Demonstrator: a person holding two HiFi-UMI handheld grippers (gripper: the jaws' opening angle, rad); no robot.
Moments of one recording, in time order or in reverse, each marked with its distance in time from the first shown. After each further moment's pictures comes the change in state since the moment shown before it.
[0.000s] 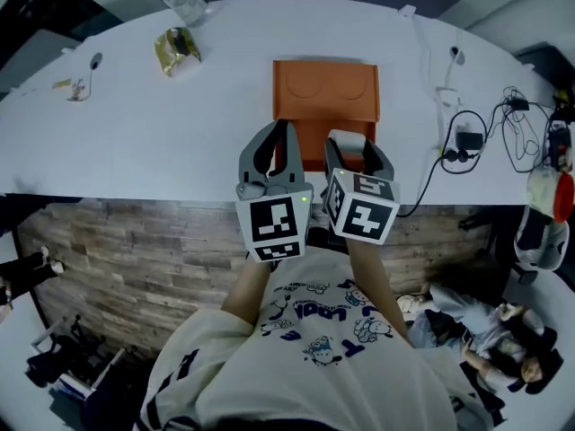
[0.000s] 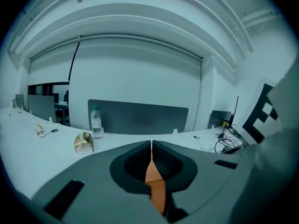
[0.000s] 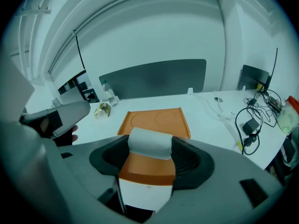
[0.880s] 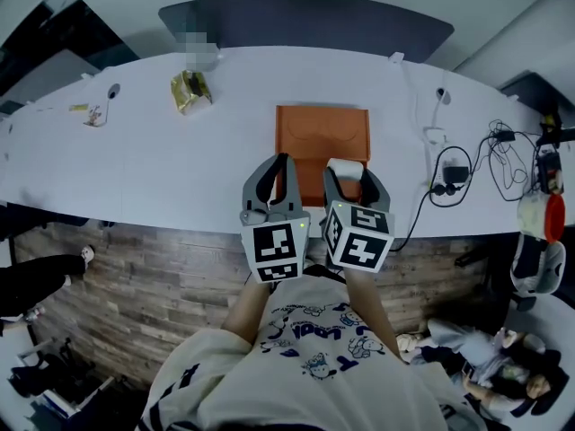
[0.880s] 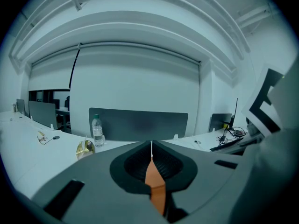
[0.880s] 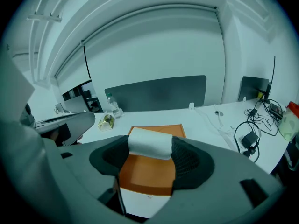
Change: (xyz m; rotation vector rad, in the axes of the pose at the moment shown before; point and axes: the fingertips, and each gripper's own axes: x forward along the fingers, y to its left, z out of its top) left arm -0.016 -0.002 0.026 0.030 -0.063 0.014; right arm -0.034 0.007 0.039 -0.026 -0.149 0.024
